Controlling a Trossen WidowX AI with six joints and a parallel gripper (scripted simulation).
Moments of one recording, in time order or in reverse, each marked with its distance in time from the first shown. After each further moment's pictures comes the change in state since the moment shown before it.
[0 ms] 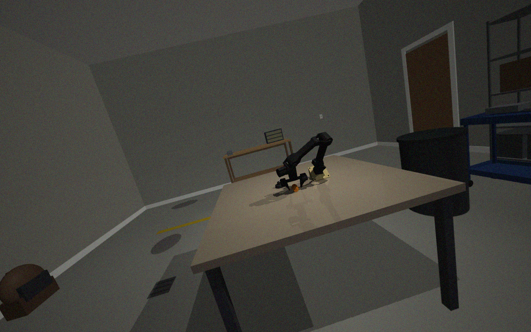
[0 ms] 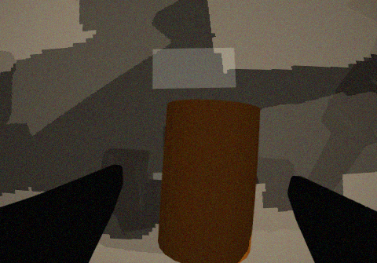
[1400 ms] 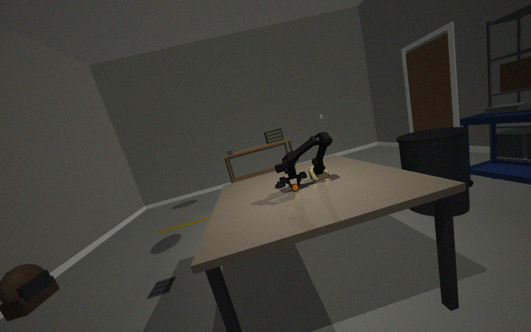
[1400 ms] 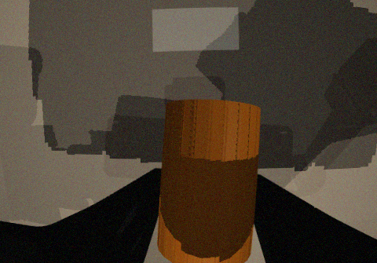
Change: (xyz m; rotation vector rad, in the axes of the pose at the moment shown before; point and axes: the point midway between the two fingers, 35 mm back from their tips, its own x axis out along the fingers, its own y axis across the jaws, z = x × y) arm -0.002 0.000 0.010 0.003 0.173 -0.003
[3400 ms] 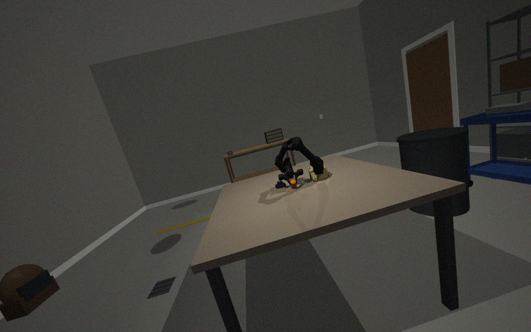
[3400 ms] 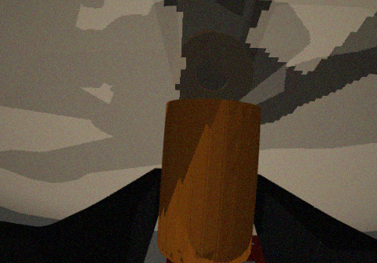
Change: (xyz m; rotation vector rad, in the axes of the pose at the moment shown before) arm 0.000 -0.001 0.058 0.001 0.854 0.002
